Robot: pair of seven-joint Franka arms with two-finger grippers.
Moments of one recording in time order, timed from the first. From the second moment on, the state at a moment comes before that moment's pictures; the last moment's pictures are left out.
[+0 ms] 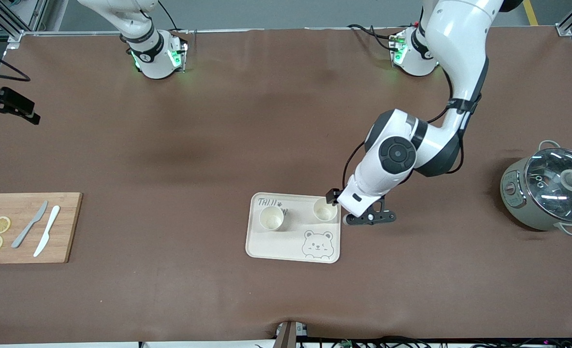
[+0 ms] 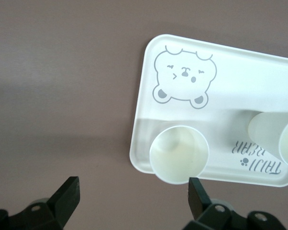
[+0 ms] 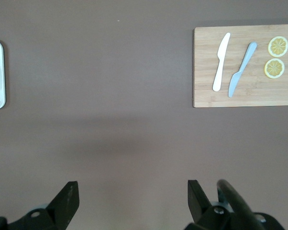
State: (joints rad) left arm -0.38 0.61 -0.13 -1.49 -0.02 2.15 -0.56; right arm -0.14 -0.06 0.04 -1.66 0.02 1.57 -0.10
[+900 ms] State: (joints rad) left arm -0.42 0.72 -0.13 -1.49 0.03 2.29 -0.57; right arm 0.23 0.23 0.06 -1.56 0.09 1.85 0.31
